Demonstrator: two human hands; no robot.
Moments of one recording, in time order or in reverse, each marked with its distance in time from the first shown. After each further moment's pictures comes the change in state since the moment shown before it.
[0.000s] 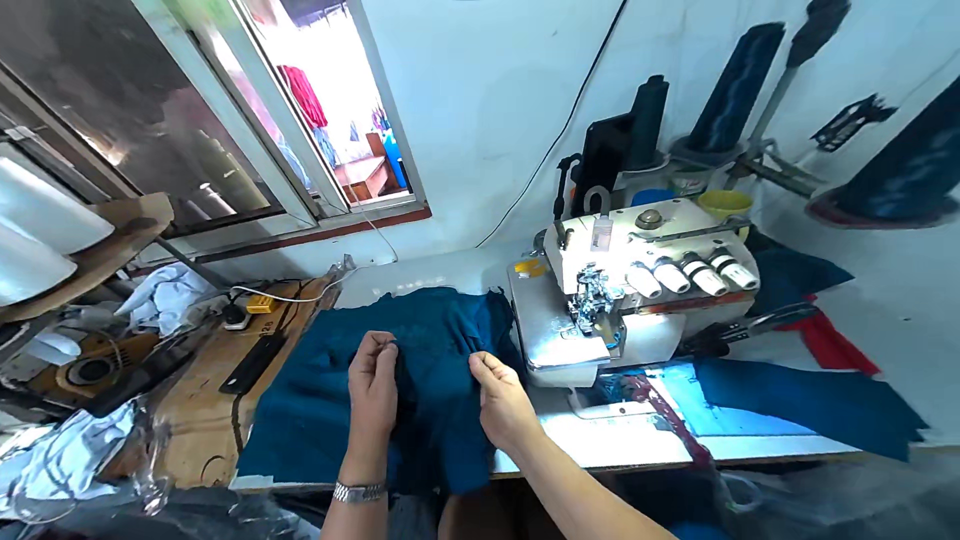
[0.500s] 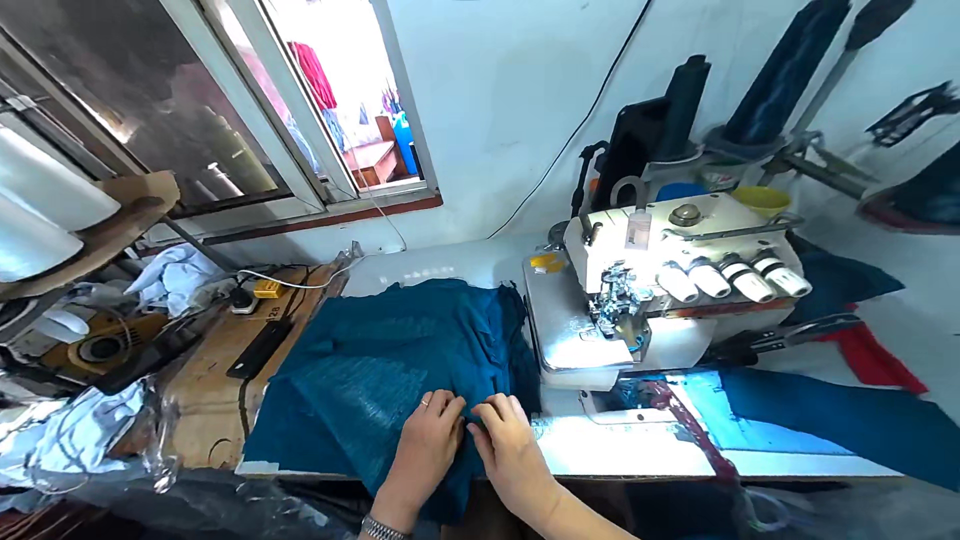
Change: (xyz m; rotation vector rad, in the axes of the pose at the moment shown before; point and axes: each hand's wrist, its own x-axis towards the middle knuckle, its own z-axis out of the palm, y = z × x) left_hand -0.076 -0.068 0.006 0.771 -0.463 0.349; right_hand -0.040 0.046 -0.032 -1.352 -0.131 -0.505
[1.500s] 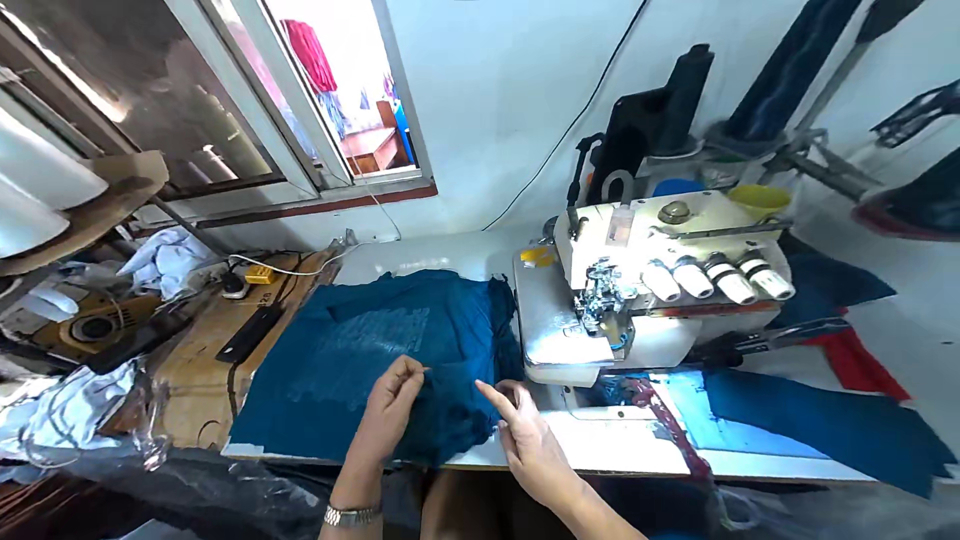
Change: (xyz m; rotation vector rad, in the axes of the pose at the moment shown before) left_hand 0.031 0.007 -0.046 -0.792 0.040 -0.494; right_hand -0.013 0.044 -0.039 0.231 -0.148 0.048
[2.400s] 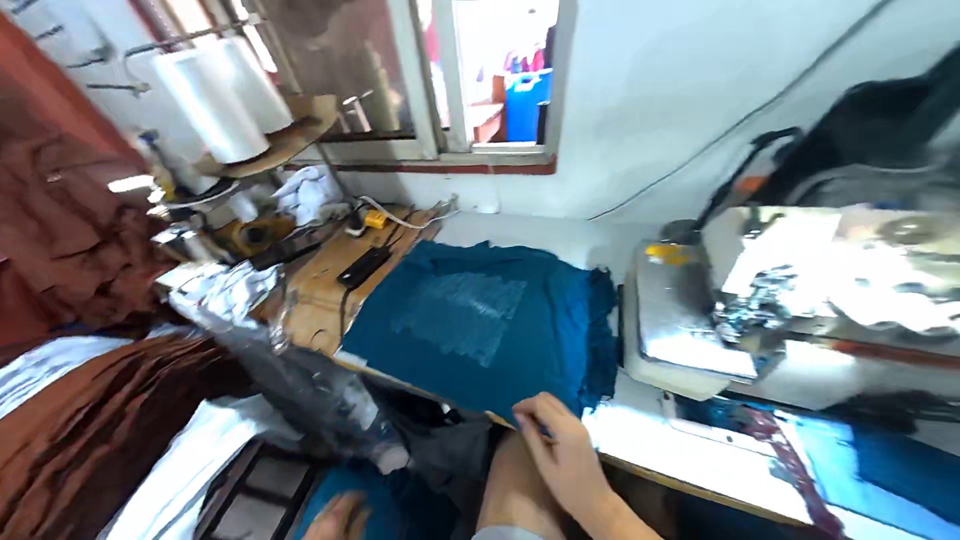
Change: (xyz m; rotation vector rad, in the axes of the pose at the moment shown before) left_hand -0.268 -0.048 -0.095 0.706 0.101 -0.579; right_hand -0.010 -0.056 0.049 0.050 0.004 -0.211
